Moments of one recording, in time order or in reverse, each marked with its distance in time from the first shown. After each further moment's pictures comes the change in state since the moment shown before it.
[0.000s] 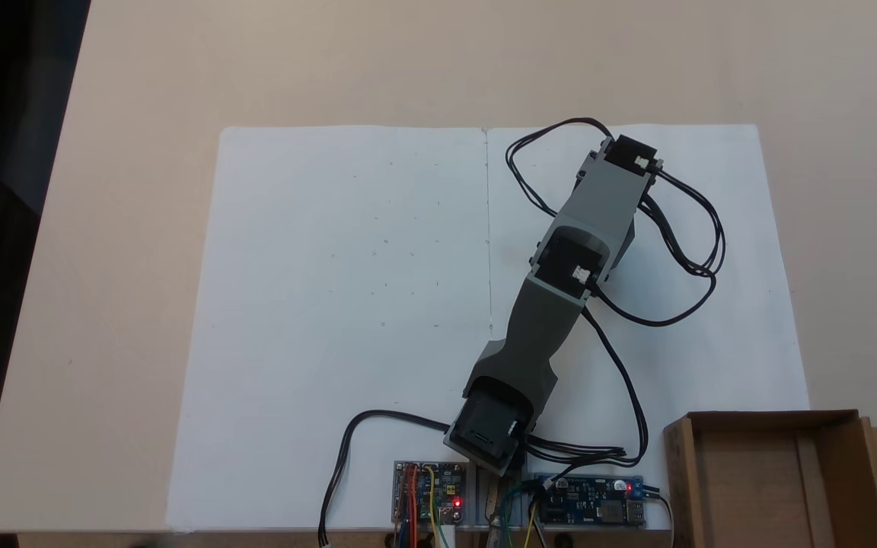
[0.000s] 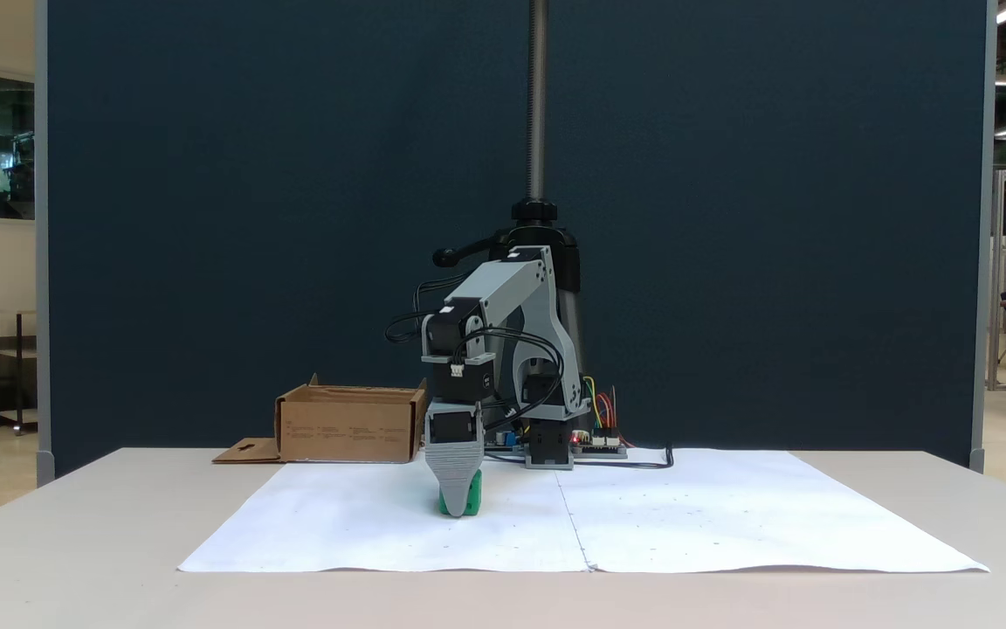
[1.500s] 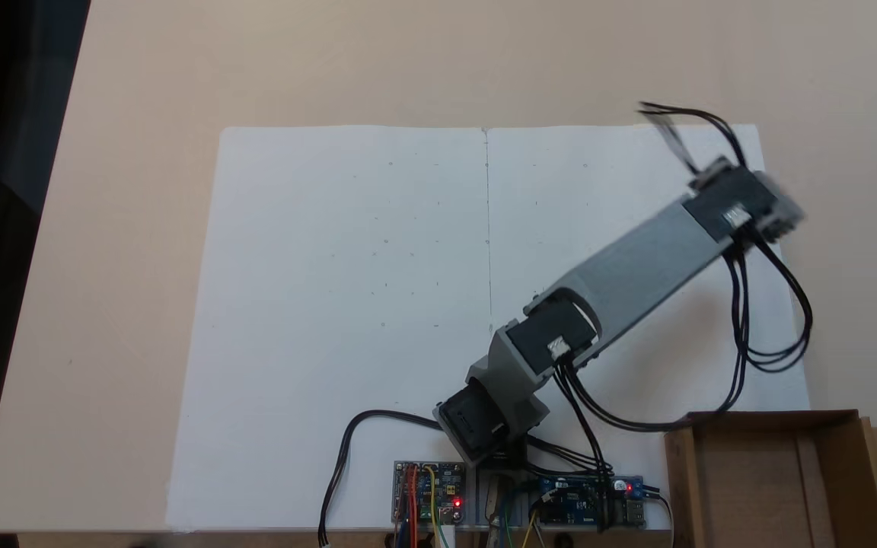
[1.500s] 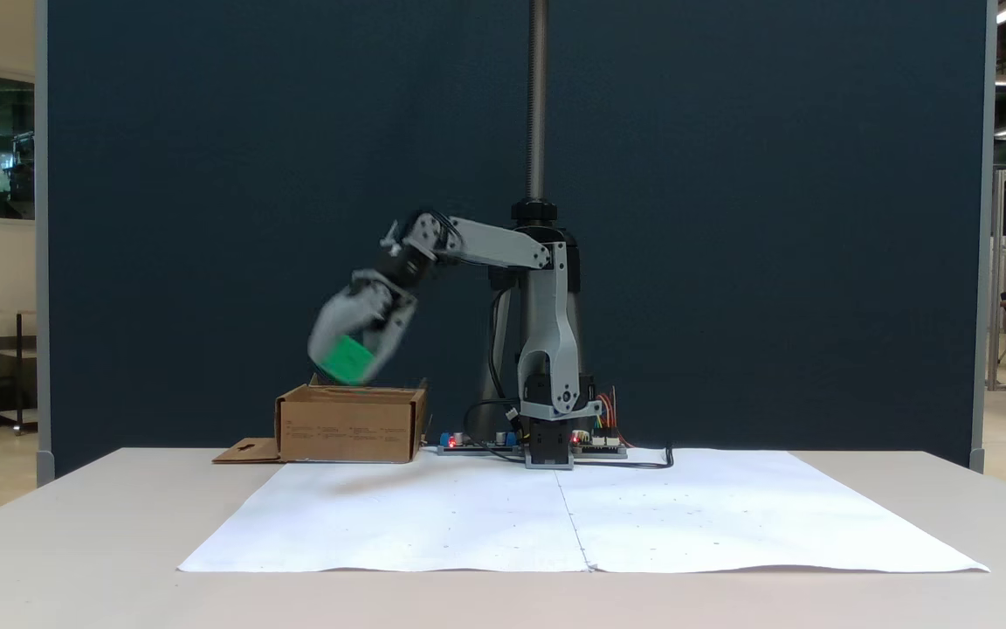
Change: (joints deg) arm 26.7 17.4 -16.3 -5.5 25.7
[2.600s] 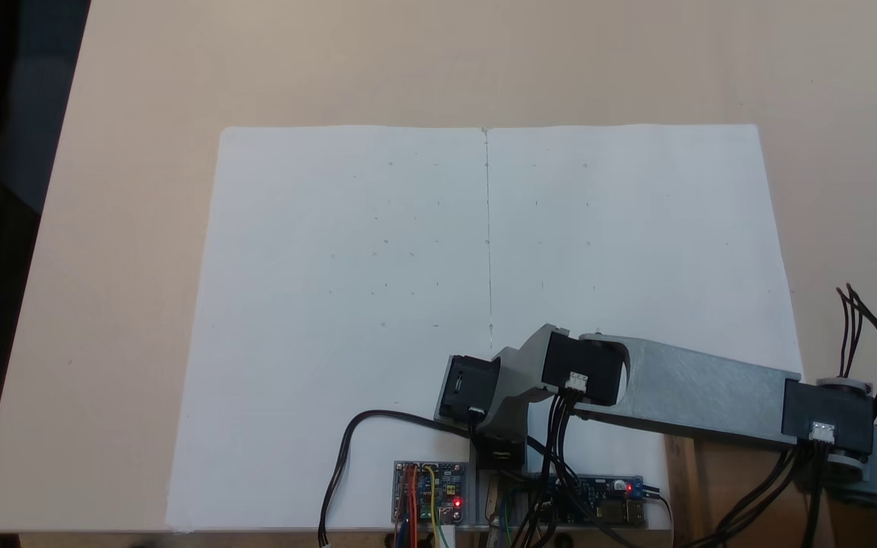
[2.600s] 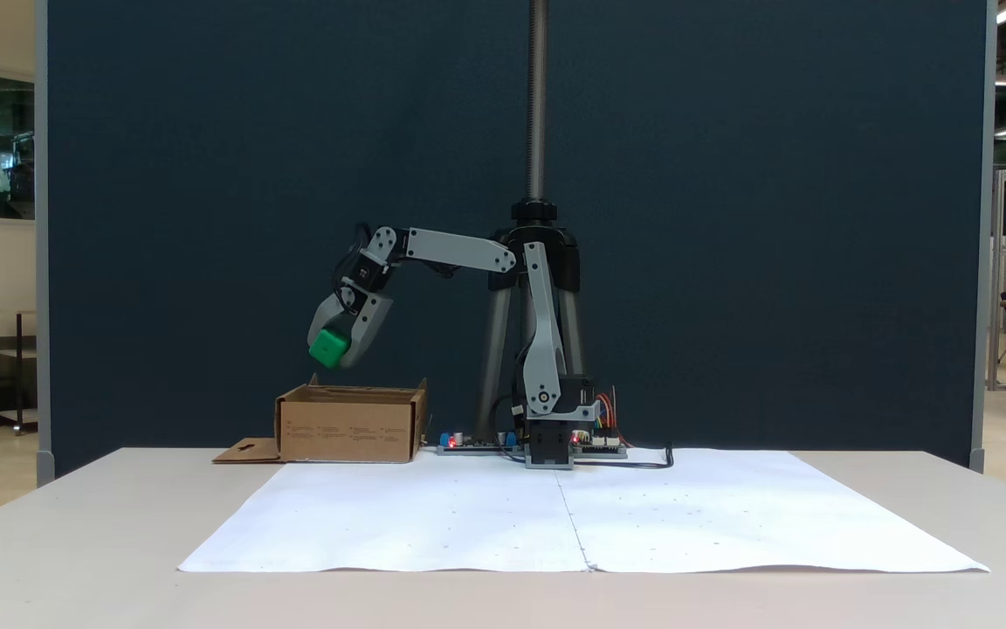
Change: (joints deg) arm 48.3 -5.4 -5.2 2.6 -1.1
